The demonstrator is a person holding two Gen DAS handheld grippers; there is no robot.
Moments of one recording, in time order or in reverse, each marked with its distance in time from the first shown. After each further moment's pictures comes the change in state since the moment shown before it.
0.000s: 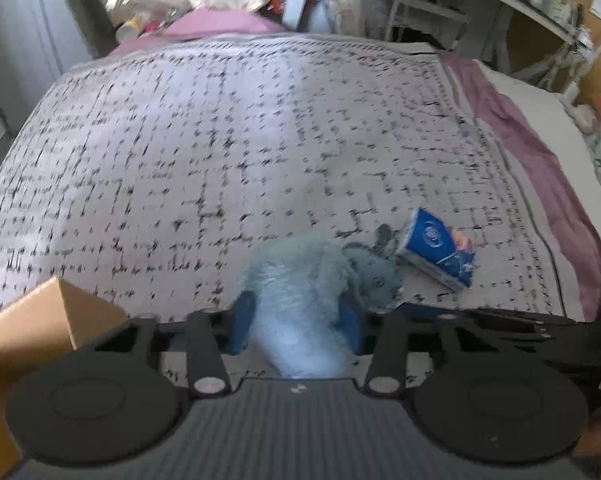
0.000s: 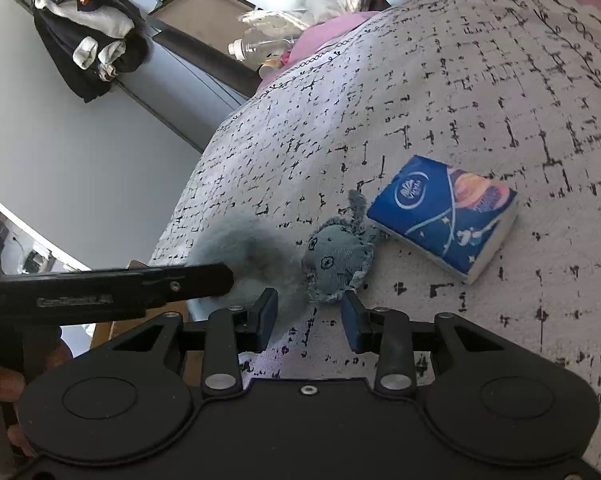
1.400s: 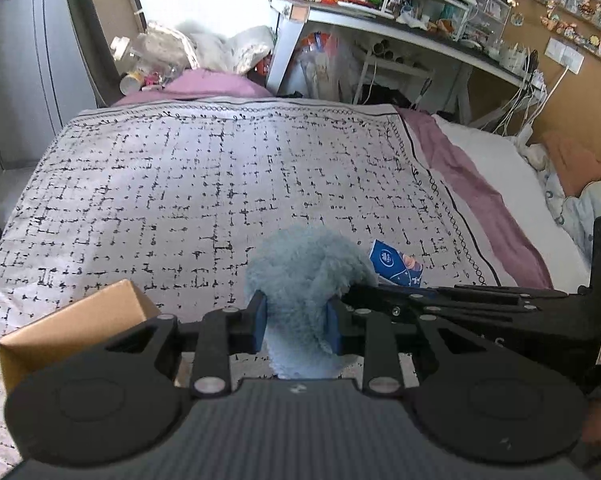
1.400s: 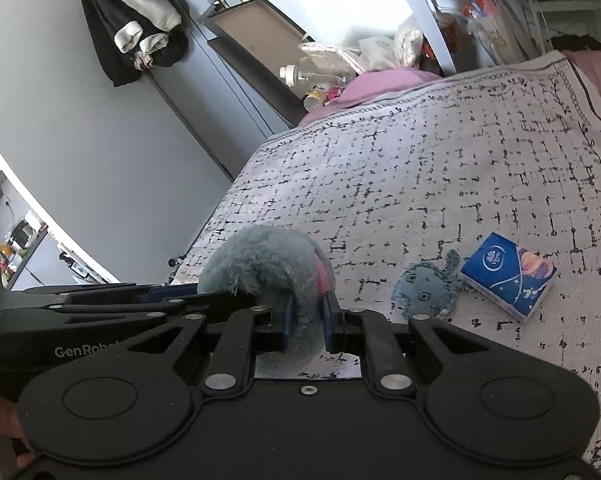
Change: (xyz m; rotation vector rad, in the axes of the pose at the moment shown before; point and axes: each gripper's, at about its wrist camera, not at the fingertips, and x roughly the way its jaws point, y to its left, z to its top) left arm -0.096 0.019 -0.023 0.011 -0.179 -0.104; right arm -0.042 0.105 0.007 -0.160 -0.083 -0.061
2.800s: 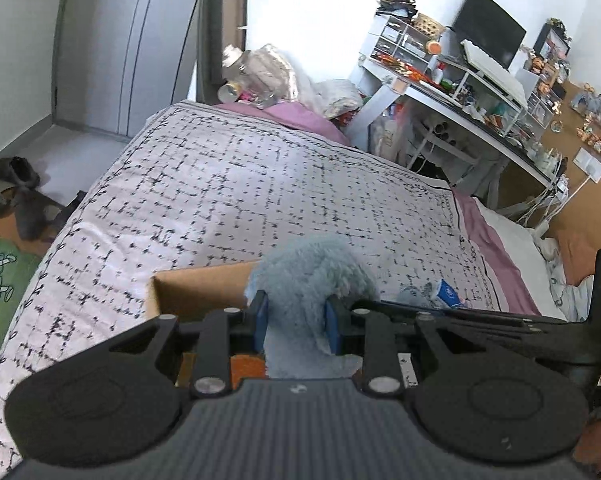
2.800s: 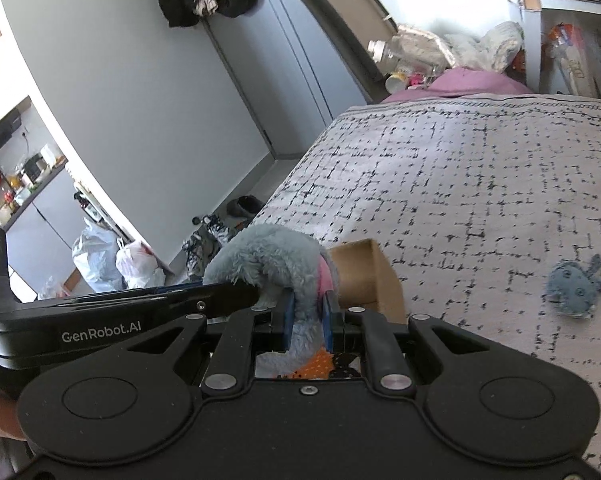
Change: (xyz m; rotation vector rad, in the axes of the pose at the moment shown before) left arm -0.081 0.149 -0.063 -0.262 -0.151 -0.008; right arm 0.053 0.150 -0.030 -0.171 0.077 0.007
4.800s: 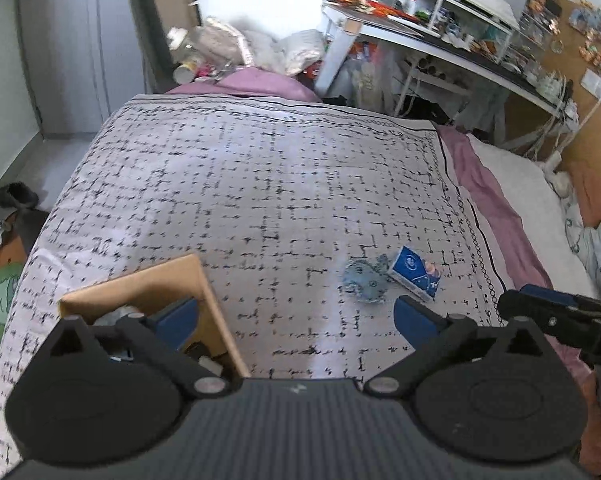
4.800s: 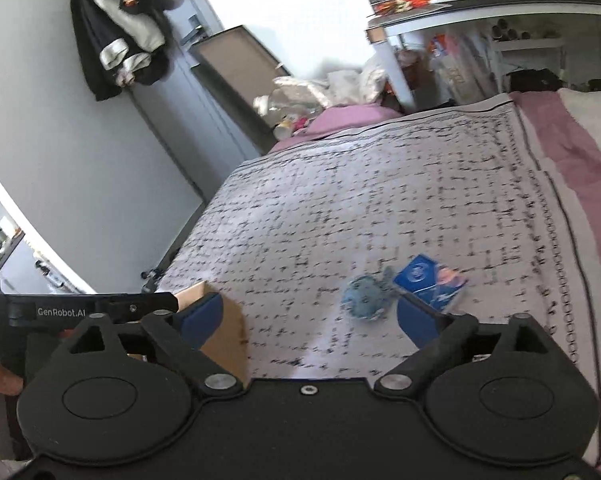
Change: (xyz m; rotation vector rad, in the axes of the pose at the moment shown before) left arm 0.045 -0.147 0.022 0.169 0.158 0.112; right arm -0.136 -0.163 -0.001 0.184 -0.124 -0.144
